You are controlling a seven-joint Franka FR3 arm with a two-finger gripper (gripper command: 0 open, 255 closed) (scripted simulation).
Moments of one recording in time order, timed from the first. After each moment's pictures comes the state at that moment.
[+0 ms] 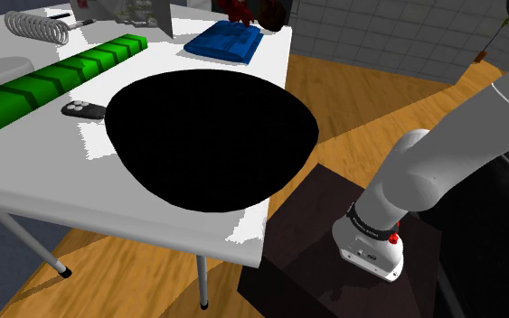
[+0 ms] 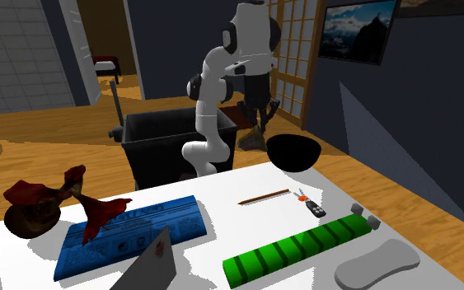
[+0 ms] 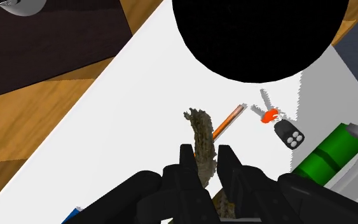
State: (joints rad) arm 0.02 -0.31 0.44 -1.44 0.21 1.28 0.89
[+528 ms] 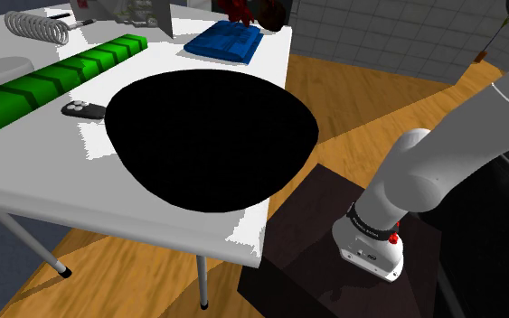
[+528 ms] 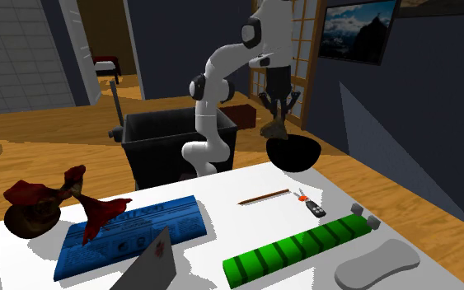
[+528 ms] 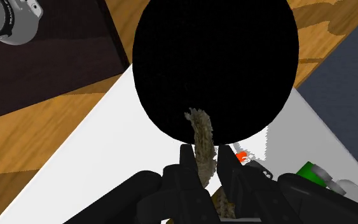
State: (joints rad) arm 0.07 -0.31 0.56 -1.37 0.23 1.24 1.07
